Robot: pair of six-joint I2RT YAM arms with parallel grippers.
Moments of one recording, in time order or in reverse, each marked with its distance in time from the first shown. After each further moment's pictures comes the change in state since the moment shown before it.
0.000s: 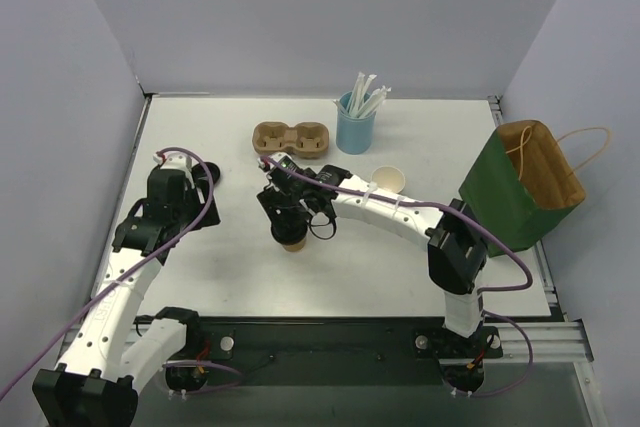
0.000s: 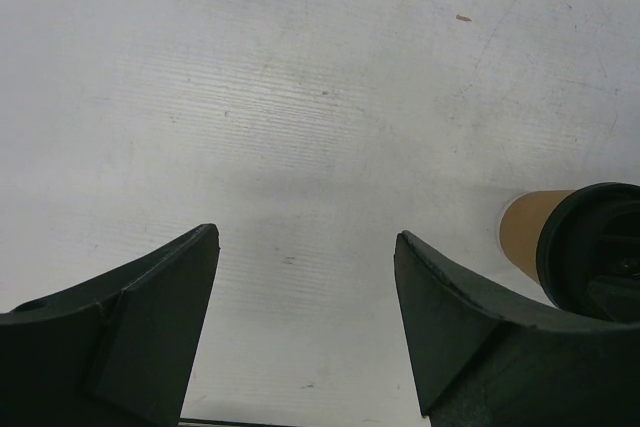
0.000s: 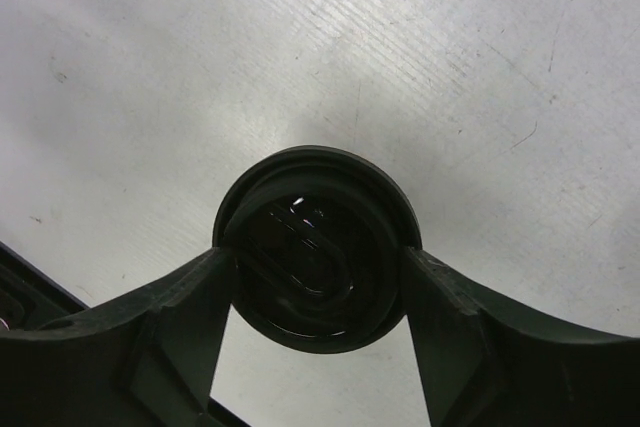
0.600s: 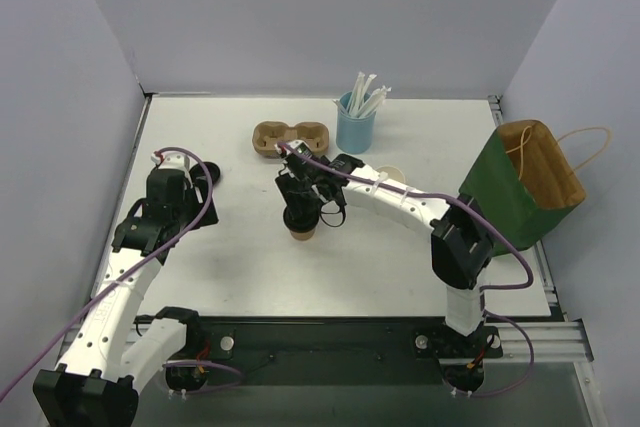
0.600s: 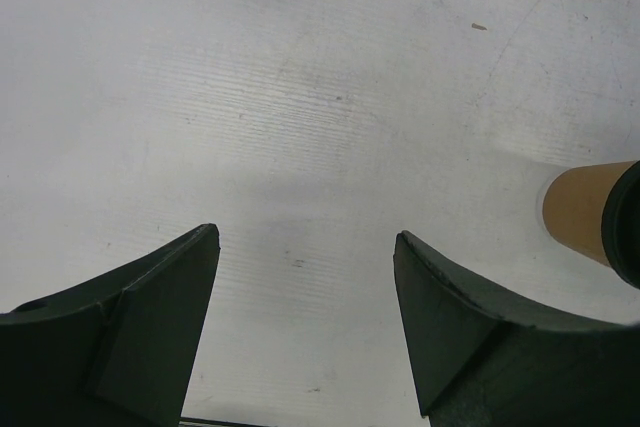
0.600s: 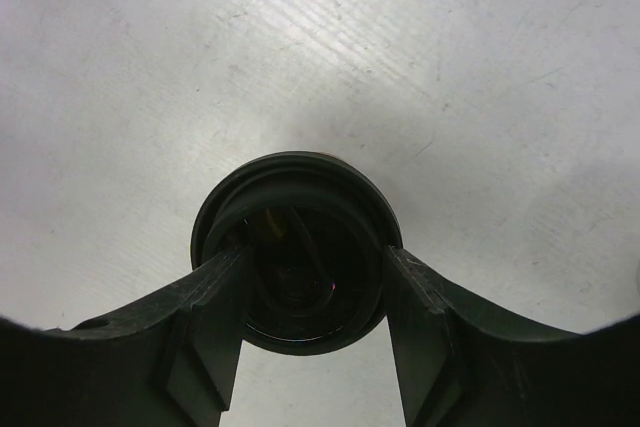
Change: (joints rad) left arm 0.005 -0.002 0.000 0.000 -0.031 0.000; right arm -0.089 -0.008 -0.023 0.011 0.025 -0.028
